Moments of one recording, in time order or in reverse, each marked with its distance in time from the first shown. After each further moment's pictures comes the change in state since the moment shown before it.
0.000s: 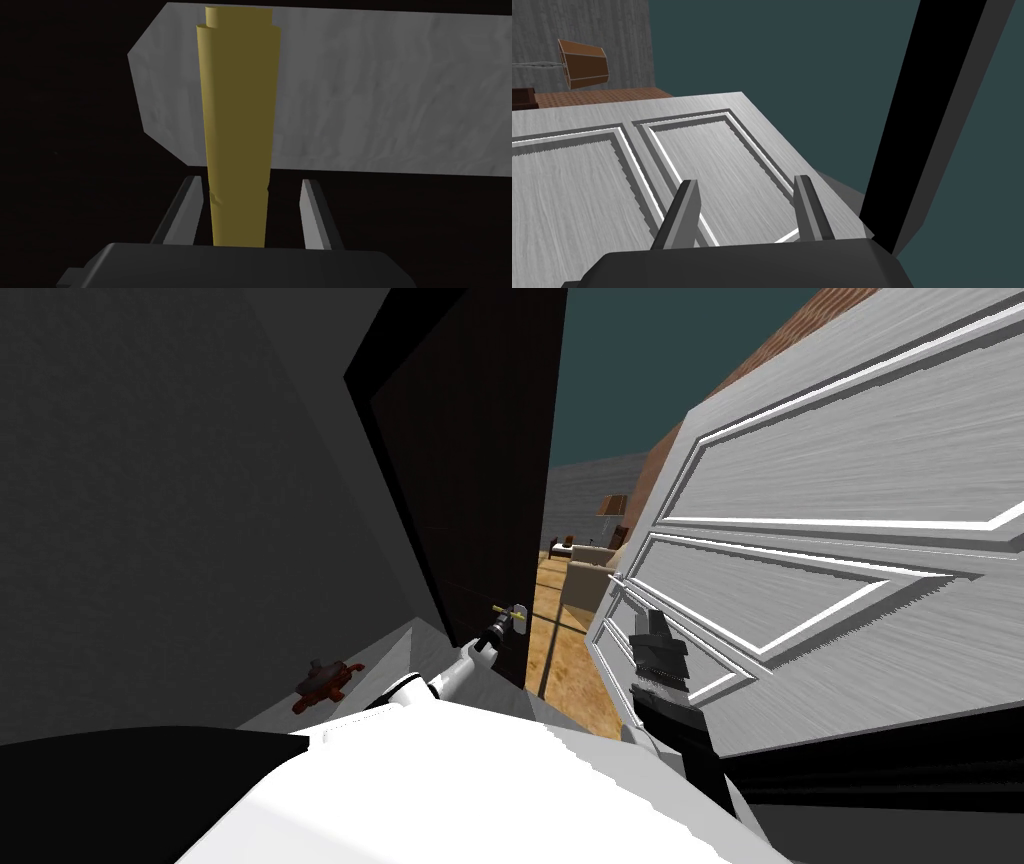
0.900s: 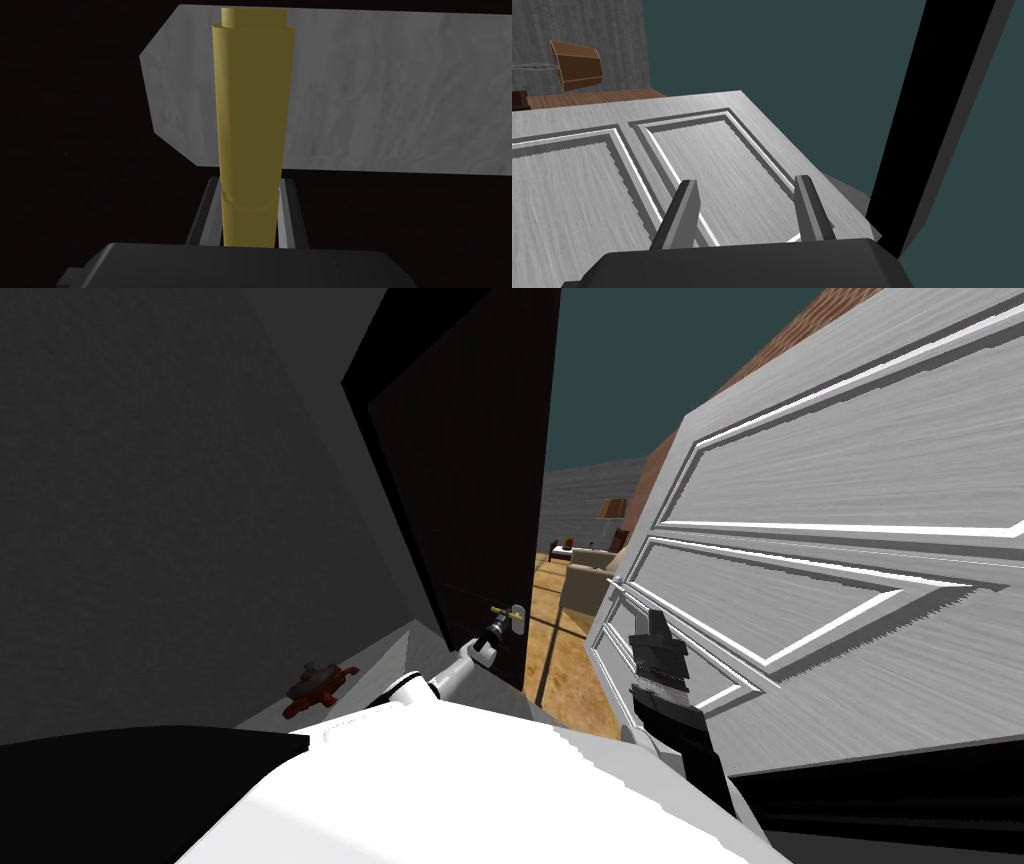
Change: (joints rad) arm -0.010 -0.002 0.024 0.032 0.002 0.000 -0.007
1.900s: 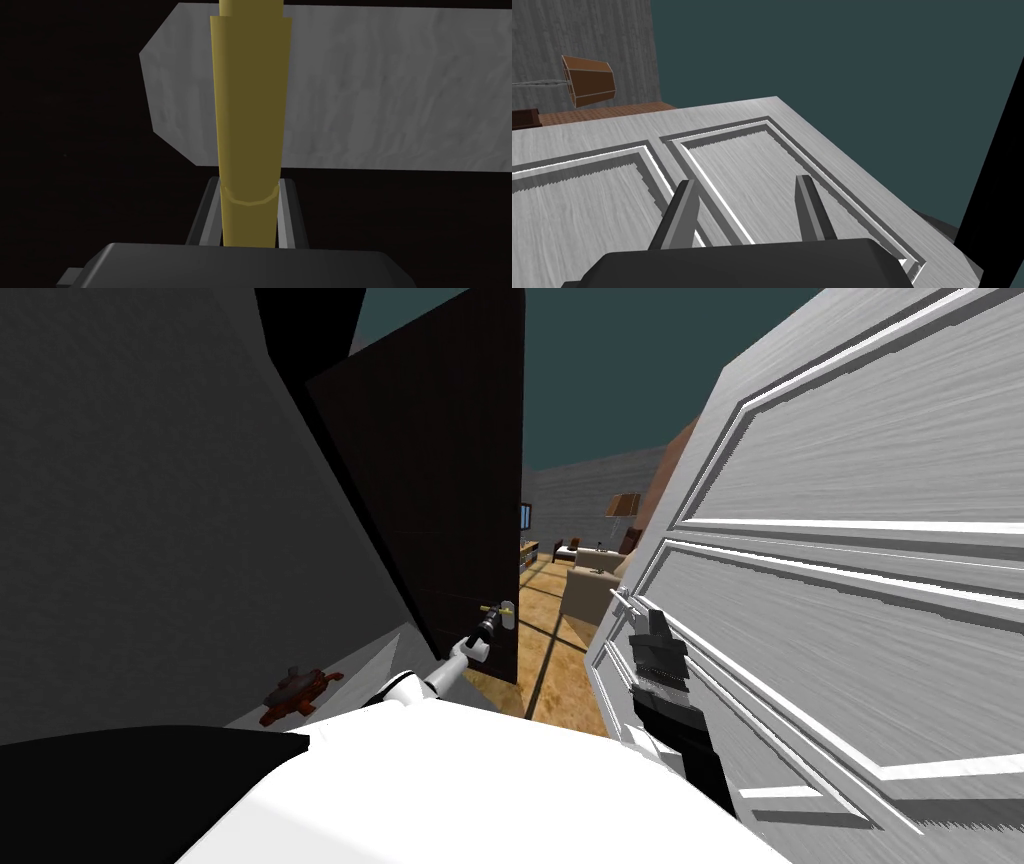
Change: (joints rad) arm -0.004 0.025 0.124 0.032 0.014 -0.010 -0.035
